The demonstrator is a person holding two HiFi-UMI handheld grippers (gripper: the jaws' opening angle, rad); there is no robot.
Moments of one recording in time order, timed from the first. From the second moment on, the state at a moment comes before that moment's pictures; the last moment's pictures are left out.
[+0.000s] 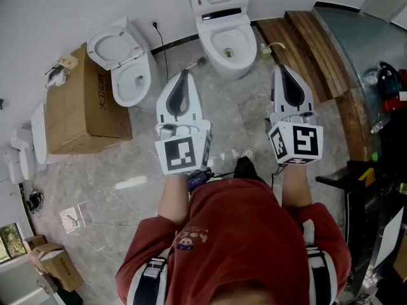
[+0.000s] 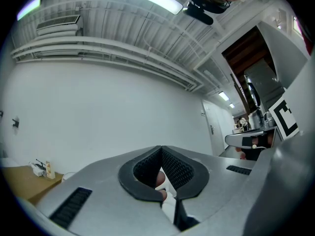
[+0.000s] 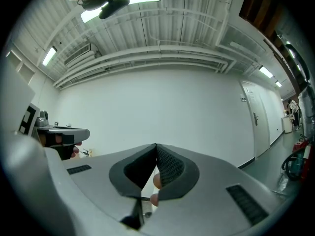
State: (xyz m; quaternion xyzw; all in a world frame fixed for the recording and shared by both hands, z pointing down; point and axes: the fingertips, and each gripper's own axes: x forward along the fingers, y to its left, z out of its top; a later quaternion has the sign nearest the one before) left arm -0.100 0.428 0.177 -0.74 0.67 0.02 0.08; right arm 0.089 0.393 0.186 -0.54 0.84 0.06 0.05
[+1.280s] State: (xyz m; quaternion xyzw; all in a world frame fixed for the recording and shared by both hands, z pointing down) left arm 0.060 0.297 0.174 -0.75 0.65 0.02 0.10; right arm 0.235 0.271 0.194 -0.55 0.83 0.05 0.05
